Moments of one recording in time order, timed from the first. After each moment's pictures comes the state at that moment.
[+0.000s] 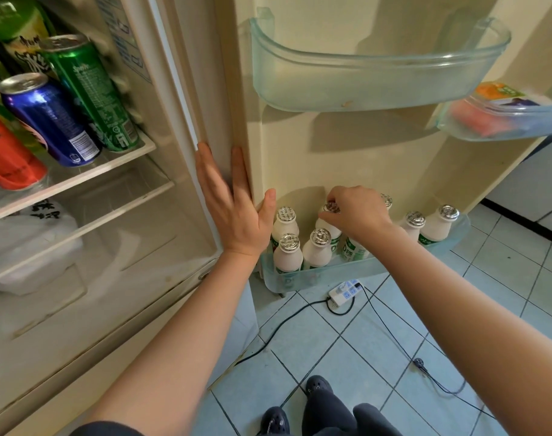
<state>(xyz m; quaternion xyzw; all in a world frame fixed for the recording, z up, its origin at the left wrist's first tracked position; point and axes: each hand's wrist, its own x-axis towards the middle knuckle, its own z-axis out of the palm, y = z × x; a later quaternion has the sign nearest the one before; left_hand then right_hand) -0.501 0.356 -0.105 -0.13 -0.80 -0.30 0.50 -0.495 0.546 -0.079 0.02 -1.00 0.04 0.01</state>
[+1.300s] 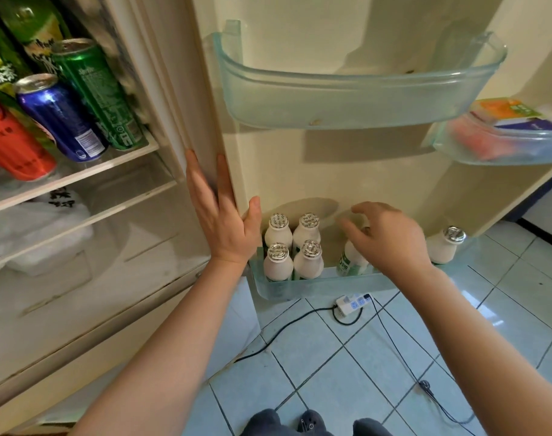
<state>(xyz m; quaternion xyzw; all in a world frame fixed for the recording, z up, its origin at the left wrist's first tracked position) -0.498 0.359 -0.105 -0.09 -0.82 -0.30 0.48 -0.463 0.591 -0.075 0.03 -0.98 0.18 0.13</state>
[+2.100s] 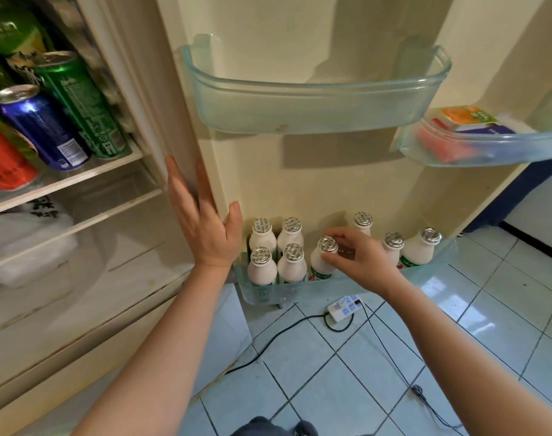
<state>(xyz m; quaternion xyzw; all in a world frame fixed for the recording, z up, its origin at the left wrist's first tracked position) -0.498 0.360 -0.107 -0.08 -0.81 -0.29 0.50 -0.452 0.611 -0.116 0.05 -0.88 0.47 -0.05</state>
